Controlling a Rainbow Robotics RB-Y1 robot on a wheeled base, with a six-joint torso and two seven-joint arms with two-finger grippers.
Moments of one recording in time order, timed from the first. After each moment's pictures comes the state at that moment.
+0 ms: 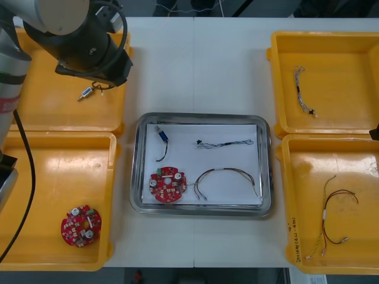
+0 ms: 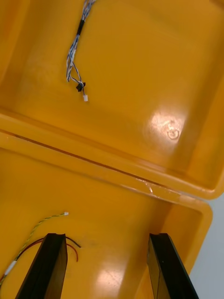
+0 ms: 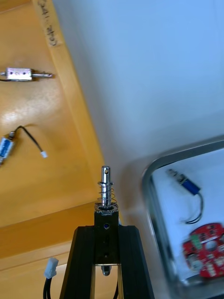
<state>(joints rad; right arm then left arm) -0.26 -0.53 -0.43 -2.28 -0.52 1.92 1.88 -0.92 0.54 -0.19 -1.76 0.62 1.91 -1.22</state>
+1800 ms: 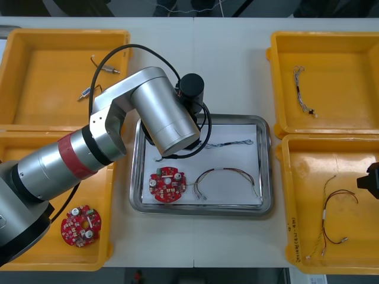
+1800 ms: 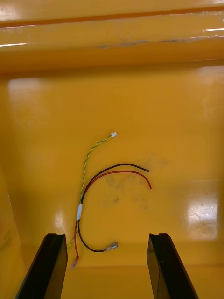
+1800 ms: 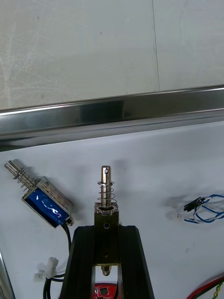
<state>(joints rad) -0.01 -0.53 -0.43 -2.30 -0.70 1.92 1.43 -0.86 0.40 -0.79 -1.67 0.43 1.57 -0.63</state>
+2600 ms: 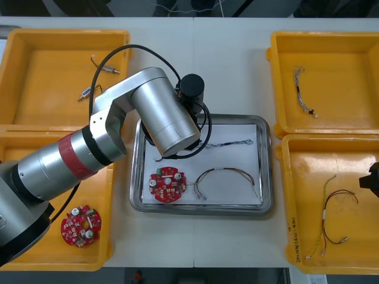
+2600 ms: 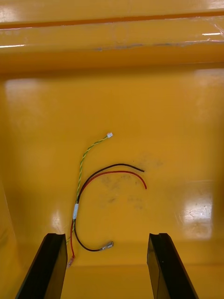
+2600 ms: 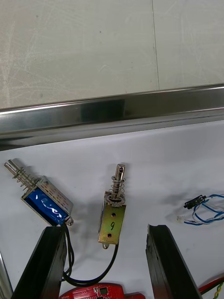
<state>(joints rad) -0.01 -0.55 -0.43 -2.30 -0.70 1.92 1.43 -0.86 0.40 -0.79 -1.67 0.43 1.57 -0.63</state>
